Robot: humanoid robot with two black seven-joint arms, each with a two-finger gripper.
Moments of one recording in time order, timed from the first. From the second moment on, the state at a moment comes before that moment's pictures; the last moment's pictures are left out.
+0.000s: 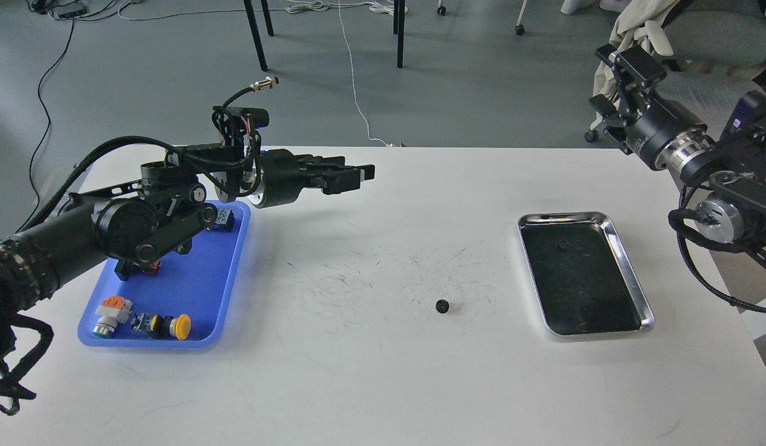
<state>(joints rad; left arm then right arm) -1.03 0.37 -0.25 -0.79 1.45 -0.21 -0.49 1.02 -0.64 0.14 0.90 -0.35 0.04 0.49</state>
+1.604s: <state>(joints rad) -0.82 0.64 -0.27 -0.47 0.35 -0.38 -0.49 1.30 -0.56 -0.29 1.19 -1.43 0.10 0.49</state>
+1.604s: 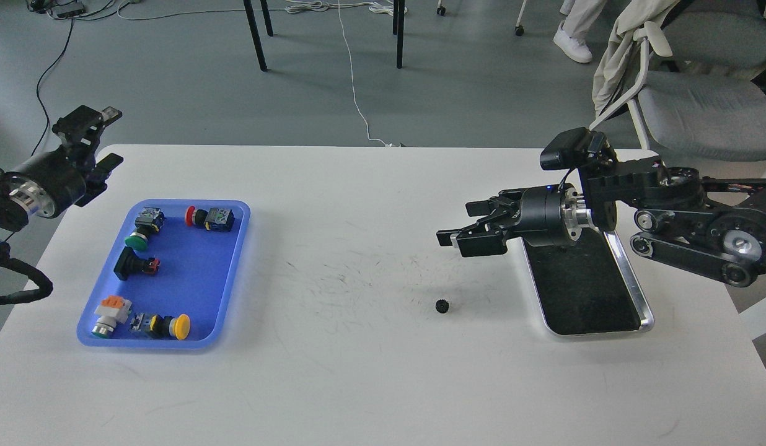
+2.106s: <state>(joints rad) -0.79 0.63 -0.30 -0.38 0.21 -0.39 -0.49 1.37 -0.39 -0.48 1.12 -1.54 0.10 0.49</state>
